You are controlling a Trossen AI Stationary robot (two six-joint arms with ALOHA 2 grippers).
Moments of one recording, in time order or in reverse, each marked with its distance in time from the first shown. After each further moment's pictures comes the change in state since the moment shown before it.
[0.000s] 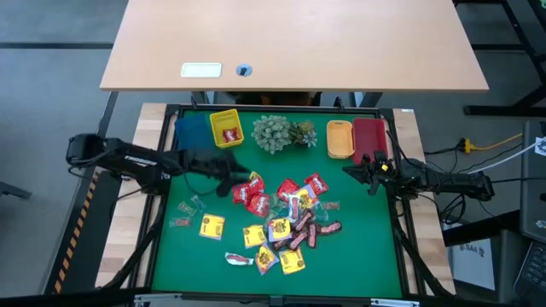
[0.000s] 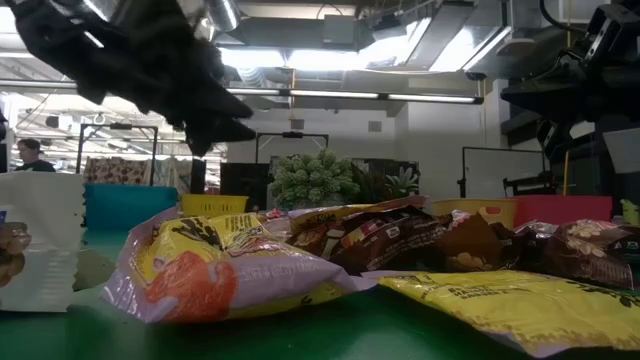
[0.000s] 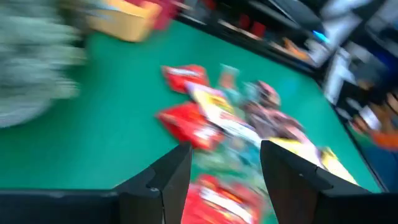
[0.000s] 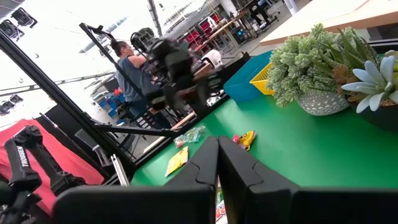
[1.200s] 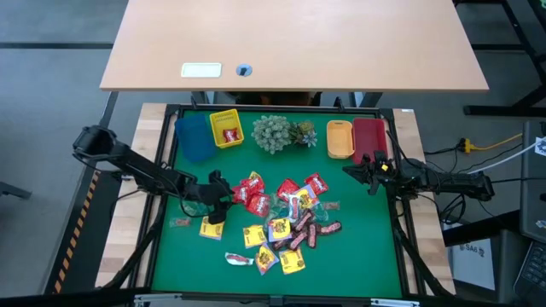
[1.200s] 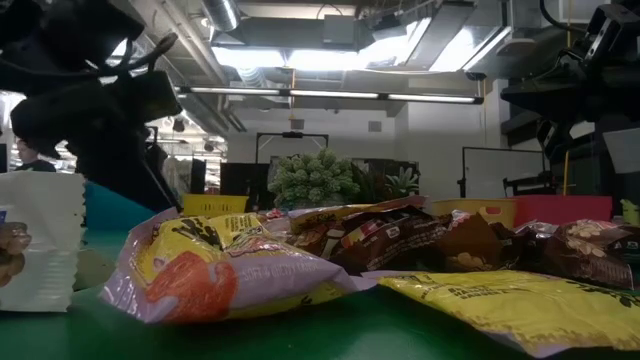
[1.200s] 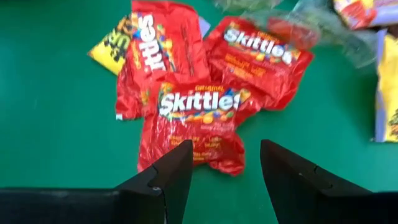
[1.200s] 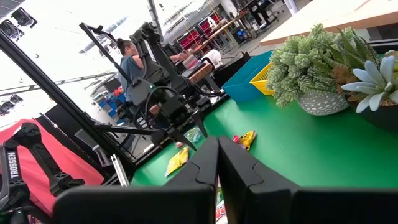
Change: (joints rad) left arm -0.396 0.089 0.001 -0.400 -0.492 -0.086; right arm 0.000 0.000 0.000 0.000 0.000 0.000
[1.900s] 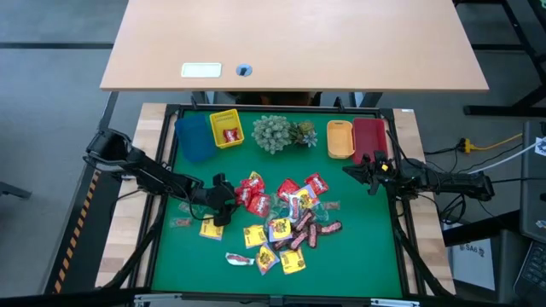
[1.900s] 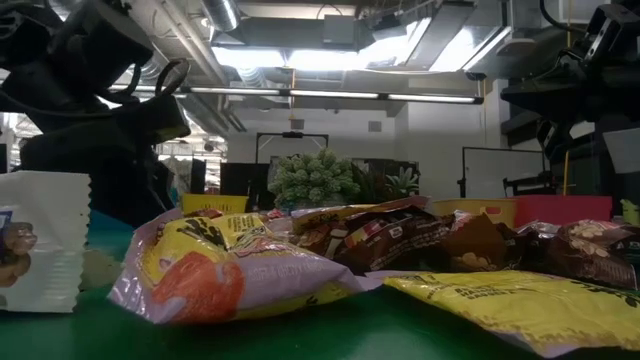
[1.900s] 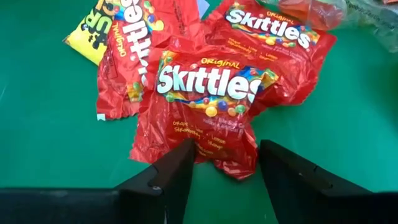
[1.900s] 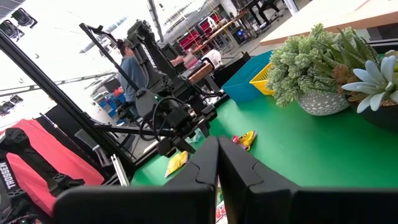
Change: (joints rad) left arm 0.000 0.192 0.001 0.149 -0.016 -0.001; right arm 0.000 0.000 0.000 0.000 0.000 0.000
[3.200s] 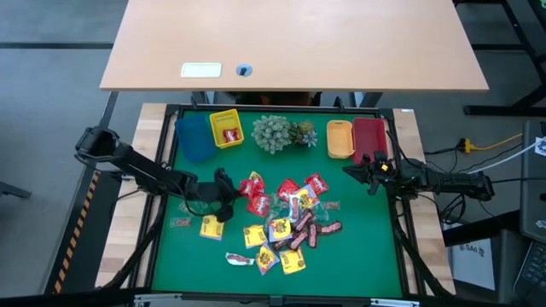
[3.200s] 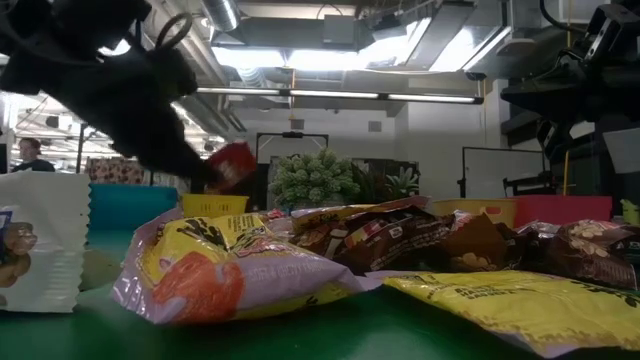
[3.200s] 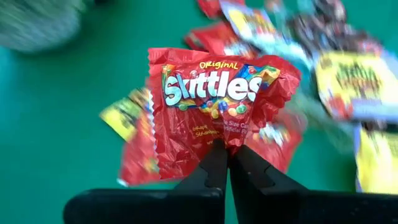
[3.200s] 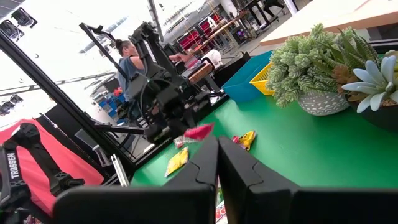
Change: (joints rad) left arm 0.026 -0.178 -0.004 0.089 -0.078 -0.017; right arm 0.000 0.000 0.000 0.000 0.000 0.000
